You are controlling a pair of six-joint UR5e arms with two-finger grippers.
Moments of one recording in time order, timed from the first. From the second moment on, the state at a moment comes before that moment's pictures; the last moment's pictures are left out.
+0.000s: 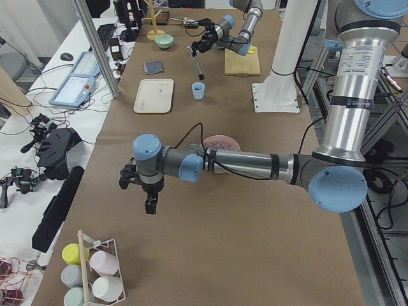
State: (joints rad) left arm -1.44 -1.70 -1.51 -1.73 -2.24 -0.20; right arm 0.41 -1.07 1.62 -0.12 1.21 0.61
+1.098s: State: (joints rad) left arm -1.44 -1.70 -1.48 -1.74 -2.24 -0.19; right arm 0.42 -1.00 1.51 -0.14 1.19 0.56
